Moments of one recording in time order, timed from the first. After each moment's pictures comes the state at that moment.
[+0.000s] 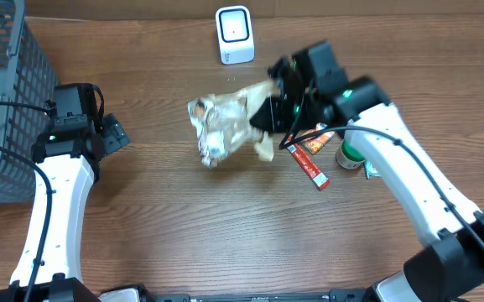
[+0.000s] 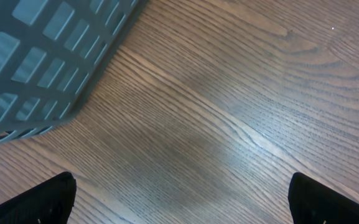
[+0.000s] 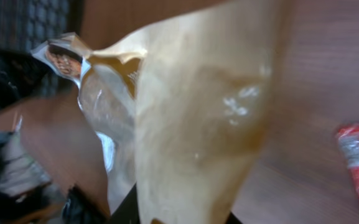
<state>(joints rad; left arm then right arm) 0.14 1.43 1.12 -0.79 -0.30 -0.39 0.43 1.70 1.59 -0.94 -0.49 0.34</state>
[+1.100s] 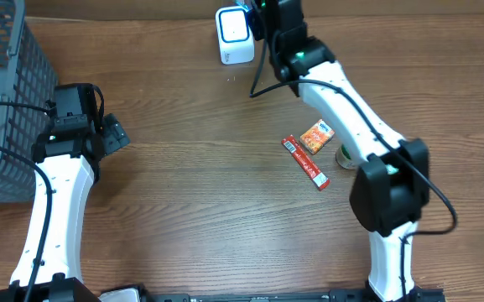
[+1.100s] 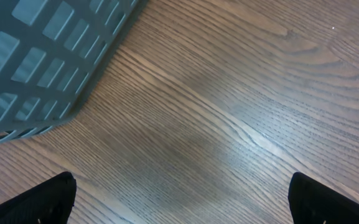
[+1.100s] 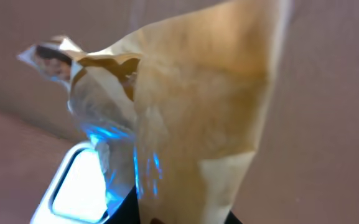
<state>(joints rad) 0.14 1.43 1.12 -0.79 -0.30 -0.39 0.45 2.17 1.95 -0.08 0.34 -0.29</state>
